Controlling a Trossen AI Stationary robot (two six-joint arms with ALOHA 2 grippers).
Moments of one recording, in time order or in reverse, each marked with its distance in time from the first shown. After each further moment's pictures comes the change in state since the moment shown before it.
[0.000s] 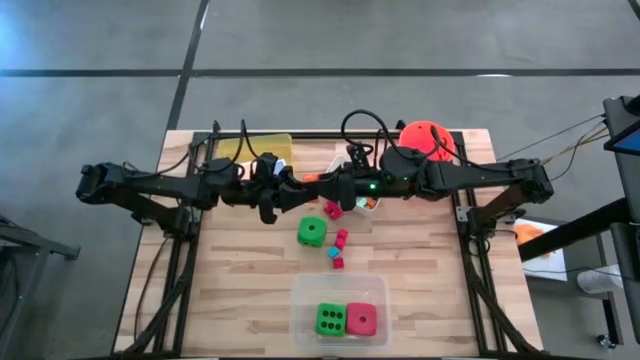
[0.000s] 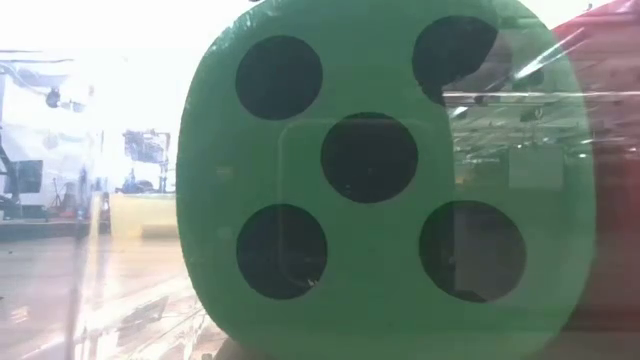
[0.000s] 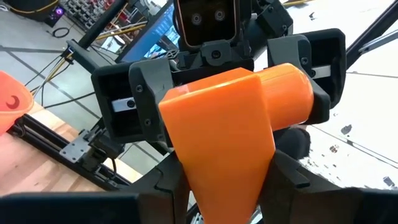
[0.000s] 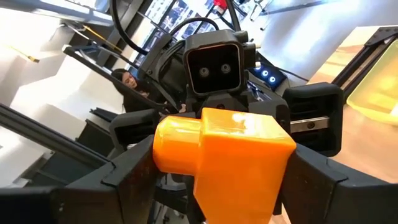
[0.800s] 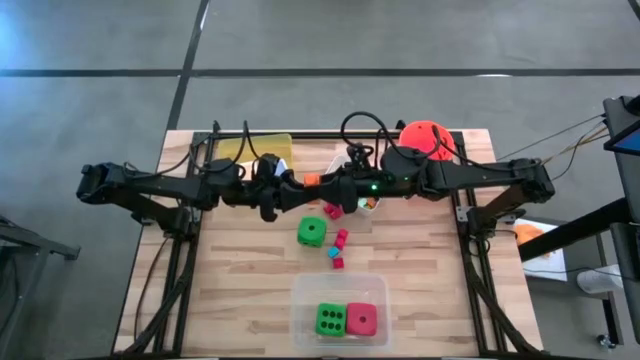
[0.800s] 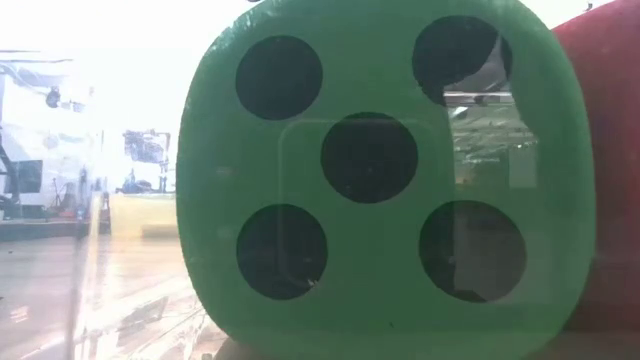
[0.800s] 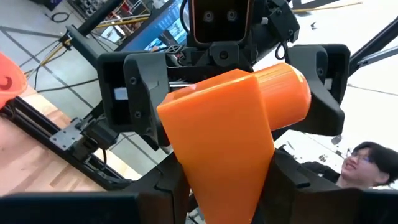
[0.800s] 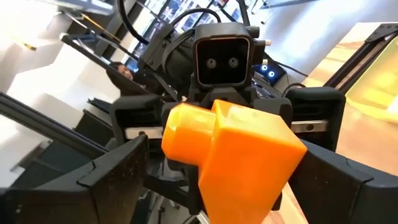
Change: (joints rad) left arm 0.000 0.002 0.000 0.006 0.001 -0.086; right arm 0.004 -0.011 -0.001 -0.029 -0.032 -0.020
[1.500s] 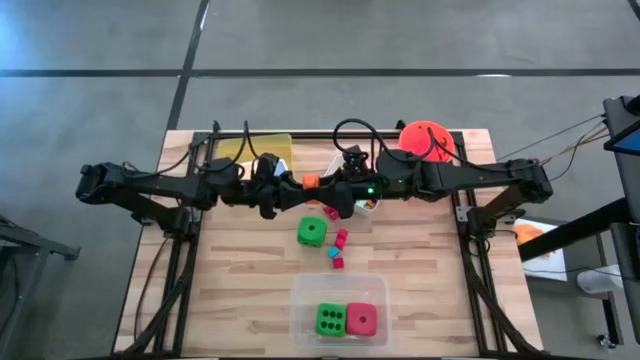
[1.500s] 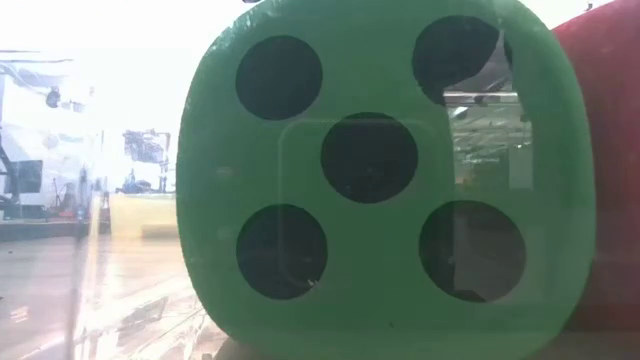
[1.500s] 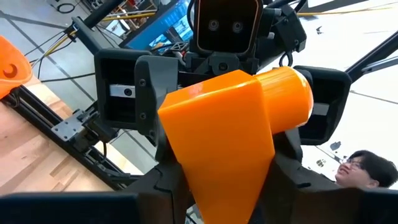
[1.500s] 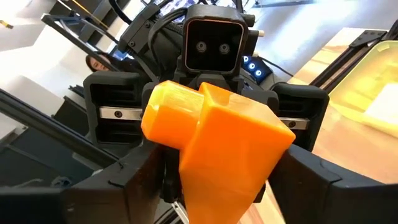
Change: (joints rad) left arm 0.000 -0.003 0.001 -0.029 -0.004 -0.047; right arm 0.000 0.023 0.000 -0.031 0.005 -0.070
